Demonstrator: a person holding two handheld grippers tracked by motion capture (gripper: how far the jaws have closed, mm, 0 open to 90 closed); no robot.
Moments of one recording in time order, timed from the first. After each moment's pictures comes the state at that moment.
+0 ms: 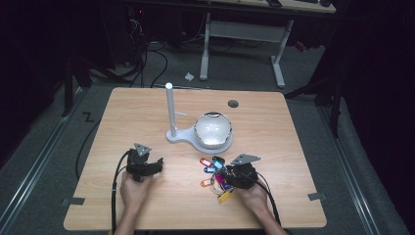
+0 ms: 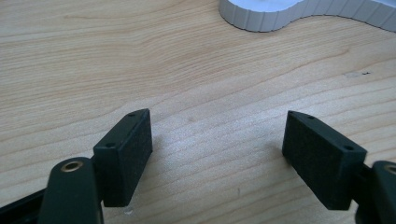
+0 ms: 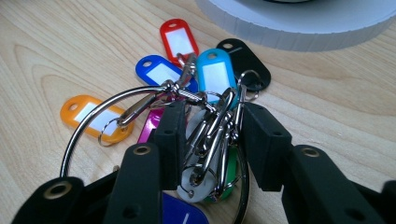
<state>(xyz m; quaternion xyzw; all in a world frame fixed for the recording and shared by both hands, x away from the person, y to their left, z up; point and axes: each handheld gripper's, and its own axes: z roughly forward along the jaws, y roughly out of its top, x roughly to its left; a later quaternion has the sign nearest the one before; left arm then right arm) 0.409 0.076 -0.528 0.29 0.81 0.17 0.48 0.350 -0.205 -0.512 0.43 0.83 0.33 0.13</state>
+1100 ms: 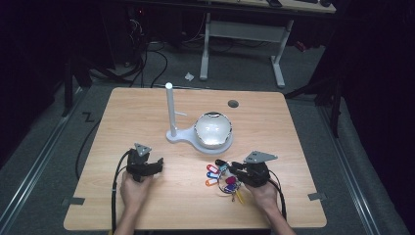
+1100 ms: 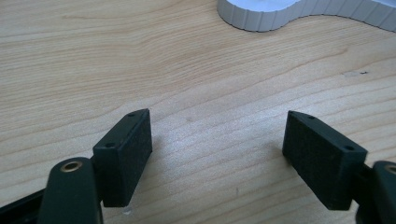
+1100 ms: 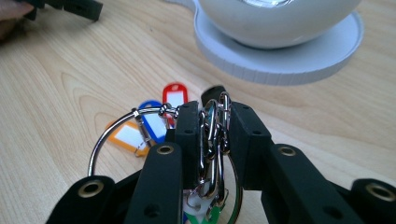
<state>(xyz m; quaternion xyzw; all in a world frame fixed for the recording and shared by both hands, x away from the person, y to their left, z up) 0.409 0.076 -0.528 0.29 0.81 0.17 0.48 0.343 -0.234 -0.482 0.40 0.82 0.39 0.14</state>
